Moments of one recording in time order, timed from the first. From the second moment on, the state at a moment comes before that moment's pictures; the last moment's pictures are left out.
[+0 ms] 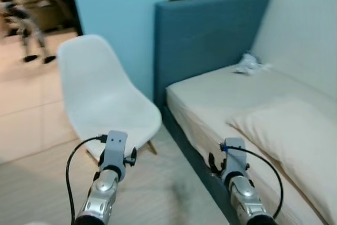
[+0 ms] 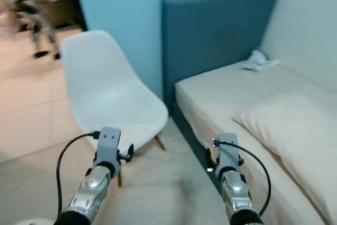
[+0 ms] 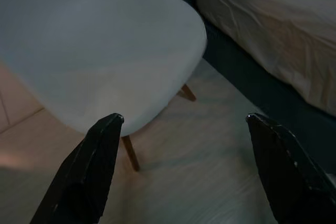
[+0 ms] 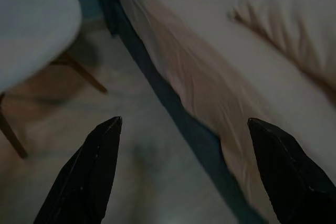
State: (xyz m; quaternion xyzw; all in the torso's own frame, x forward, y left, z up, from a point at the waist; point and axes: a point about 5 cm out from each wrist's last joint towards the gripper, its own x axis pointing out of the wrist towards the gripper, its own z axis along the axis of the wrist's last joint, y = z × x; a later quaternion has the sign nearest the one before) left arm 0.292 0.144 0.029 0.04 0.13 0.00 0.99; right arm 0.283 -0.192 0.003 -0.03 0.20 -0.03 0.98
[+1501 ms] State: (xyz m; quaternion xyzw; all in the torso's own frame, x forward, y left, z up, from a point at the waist) left arm 0.291 0.144 0.029 0.02 0.12 -0.03 0.99; right arm 0.280 -0.193 -0.001 -0.03 0.20 -0.05 0.98
